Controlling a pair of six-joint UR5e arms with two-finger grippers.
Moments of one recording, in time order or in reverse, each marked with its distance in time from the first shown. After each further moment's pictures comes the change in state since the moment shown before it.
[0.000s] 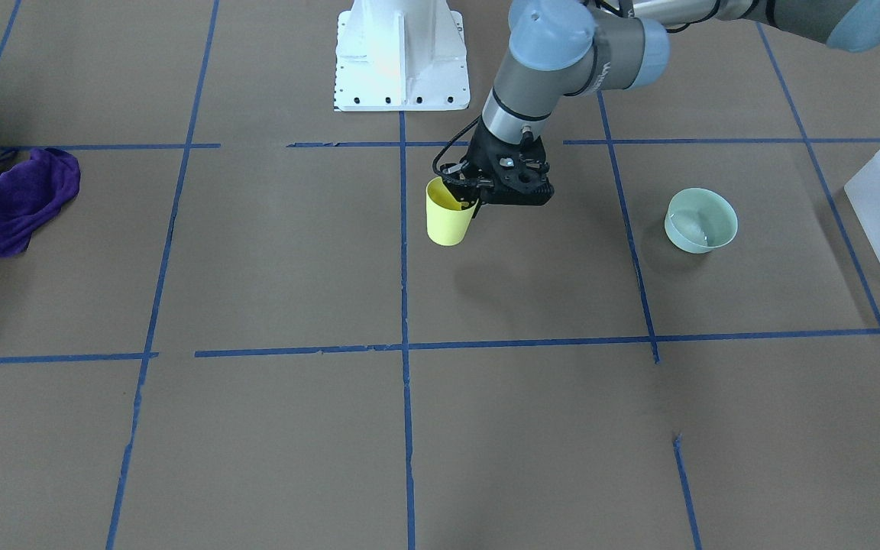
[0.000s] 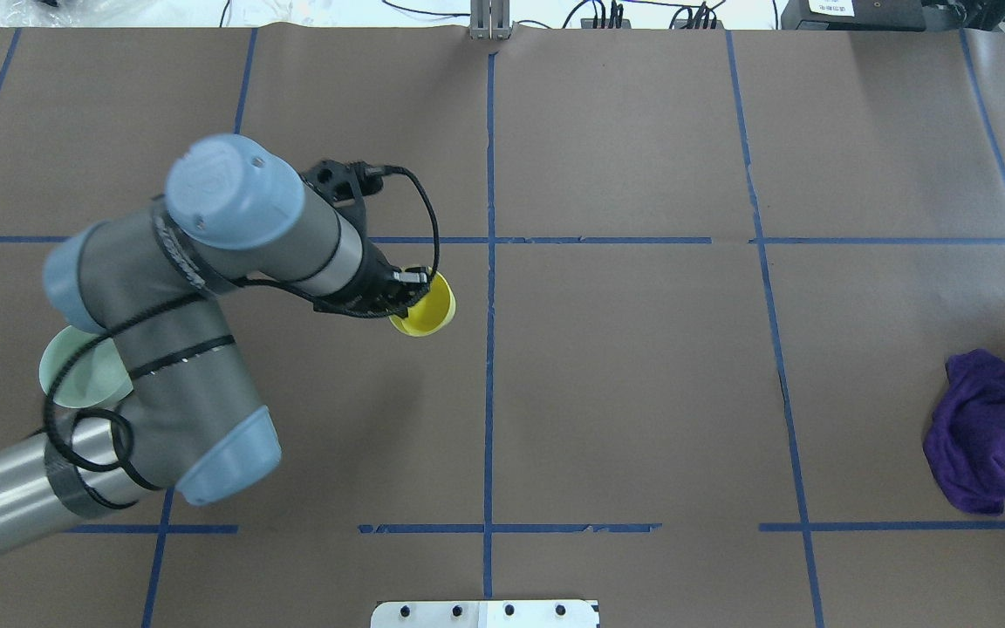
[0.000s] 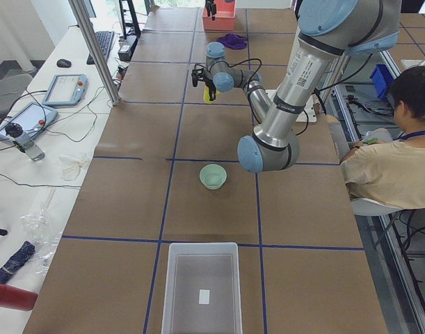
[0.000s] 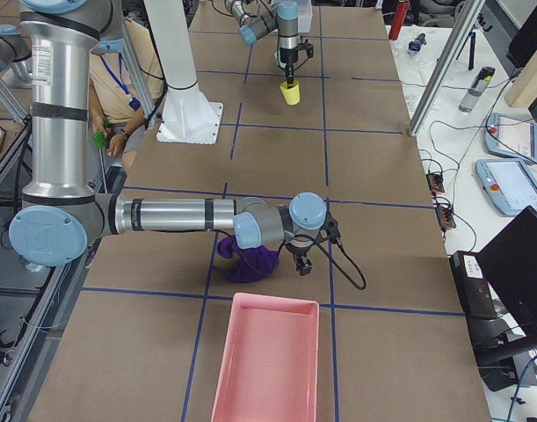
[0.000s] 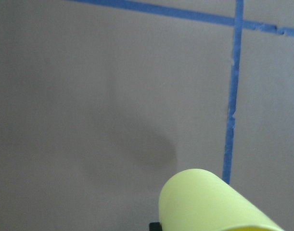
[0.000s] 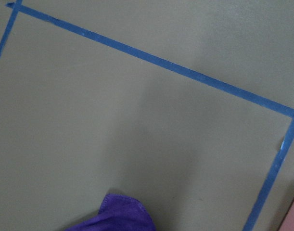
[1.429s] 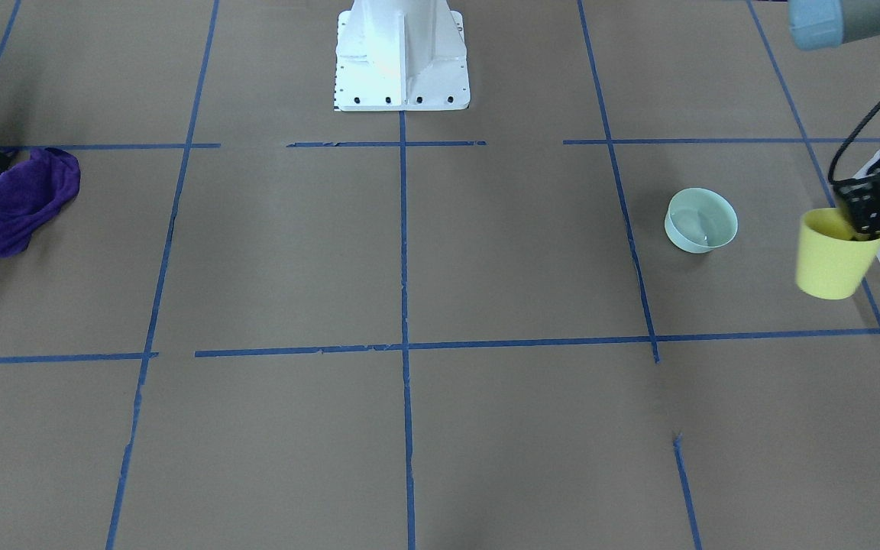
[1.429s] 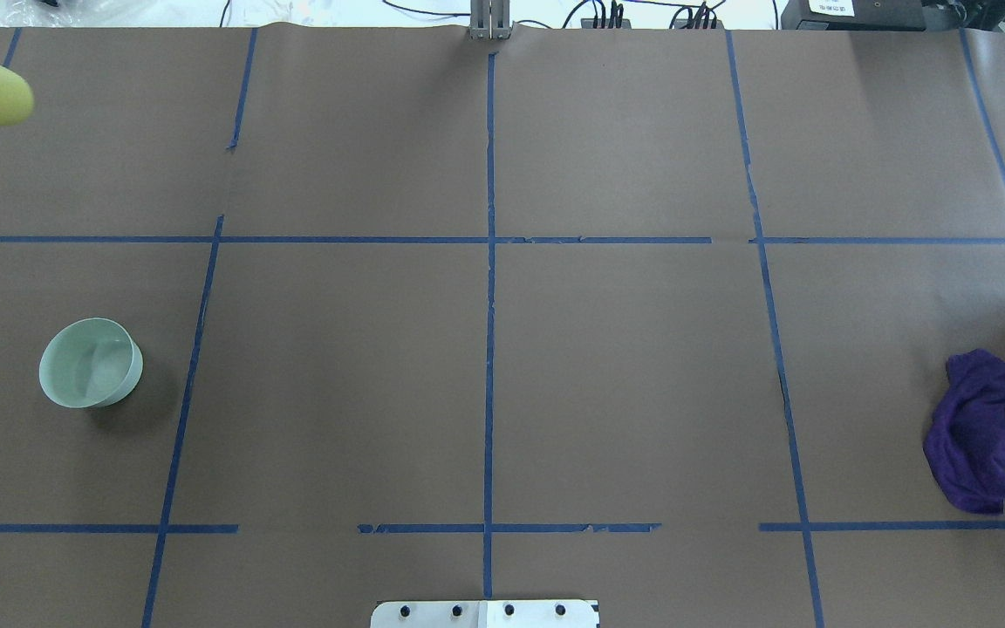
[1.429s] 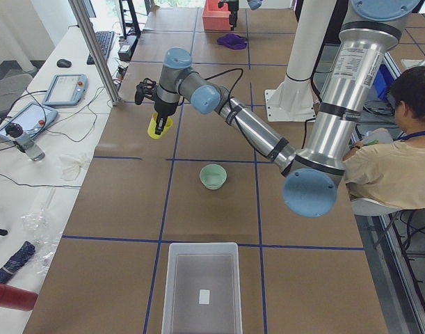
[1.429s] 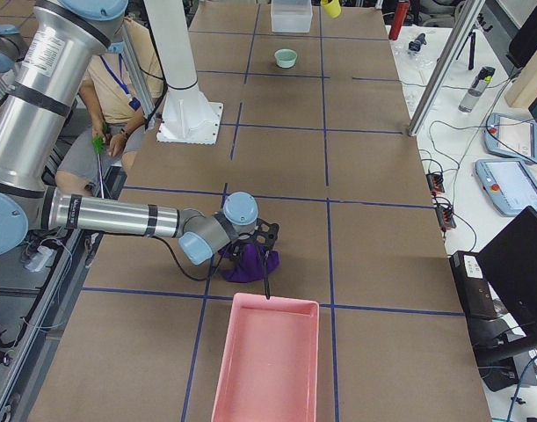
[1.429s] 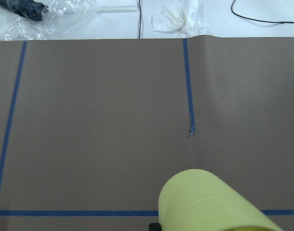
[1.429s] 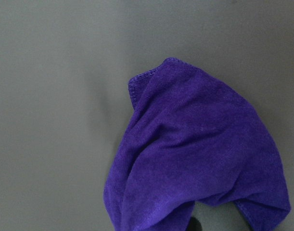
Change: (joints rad) left arm -0.684 0.411 -0.152 0.100 -0.090 0.838; right arm -0.317 -0.325 0.119 0.524 -0.067 1.060
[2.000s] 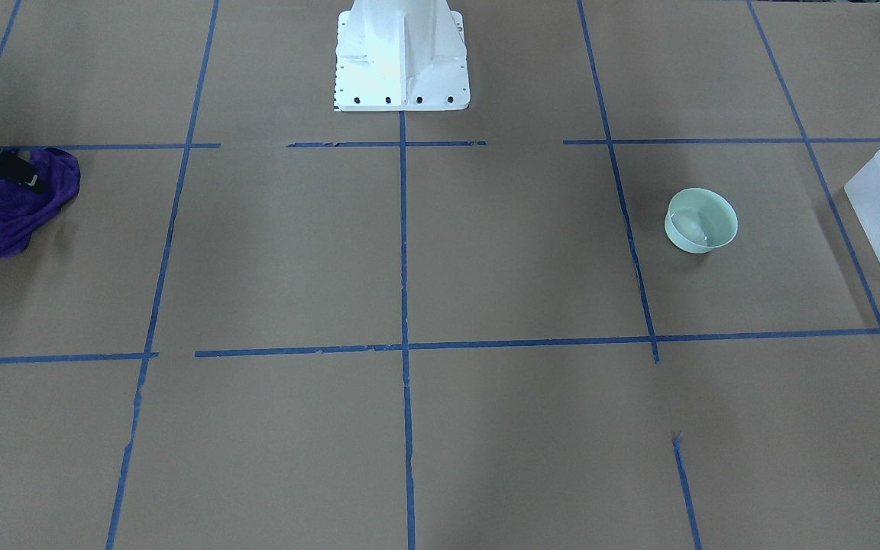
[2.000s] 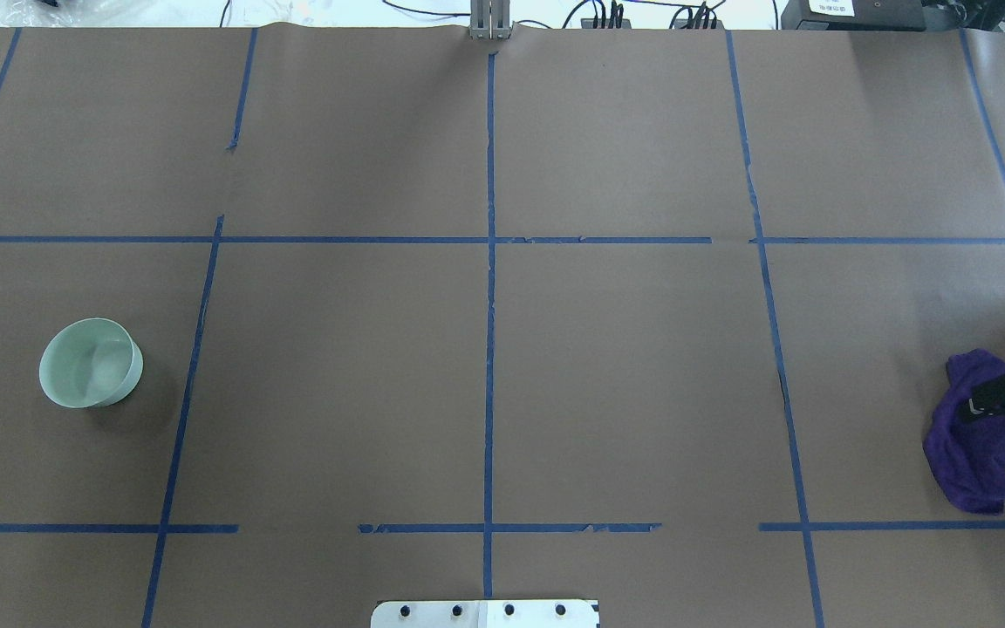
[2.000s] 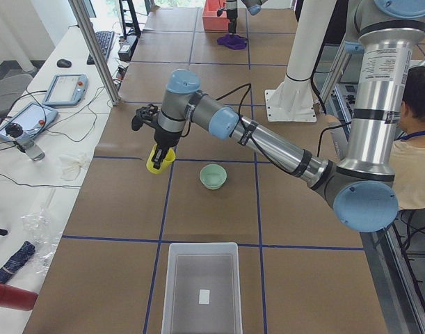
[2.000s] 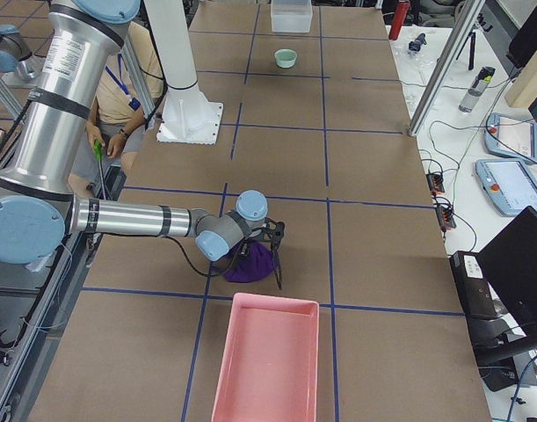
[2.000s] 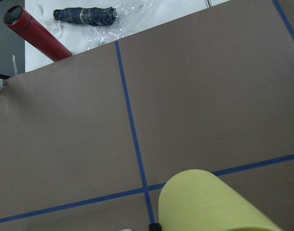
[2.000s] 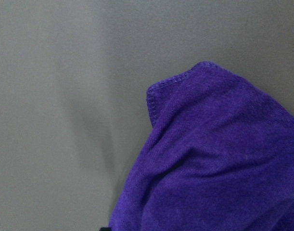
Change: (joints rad) left arm -0.180 0.208 0.001 -0.012 -0.006 0.442; right arm -0.076 0.070 -0.064 0.016 -0.049 0.018
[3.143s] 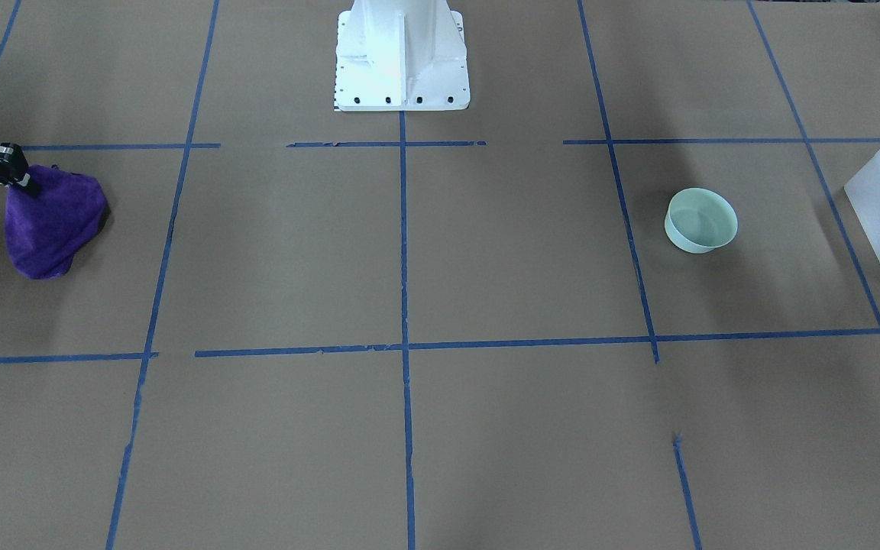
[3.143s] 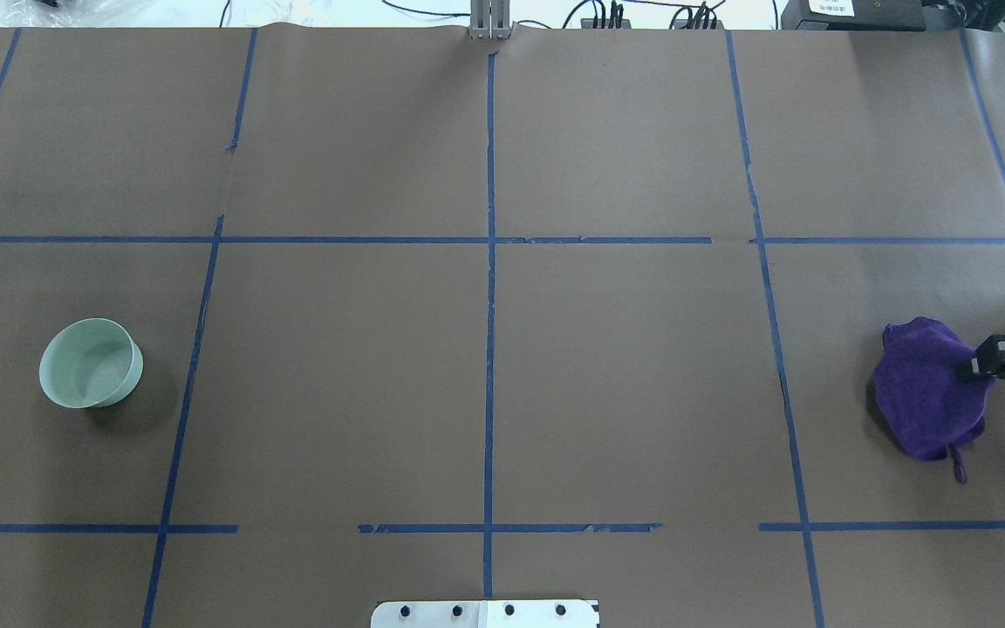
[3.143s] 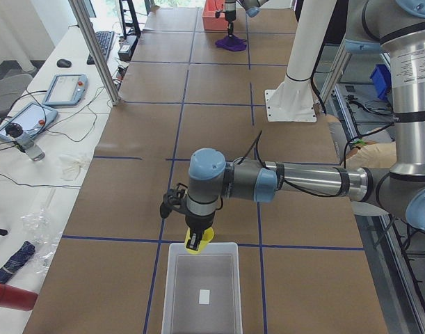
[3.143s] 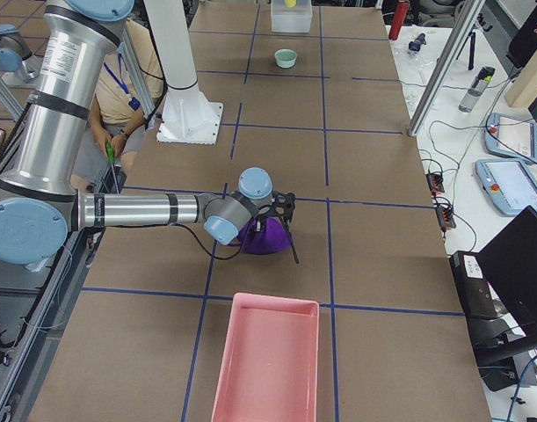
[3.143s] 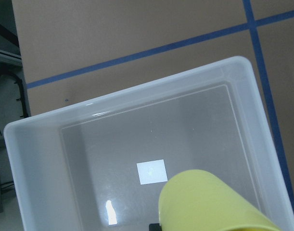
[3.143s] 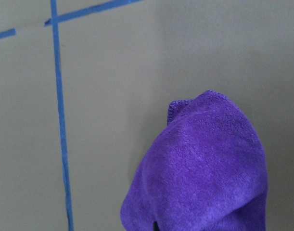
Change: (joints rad) left arm -0.122 0.138 0.505 -0.236 -0.172 0.271; right arm 0.097 0.036 0.118 0.059 0.025 -0.015
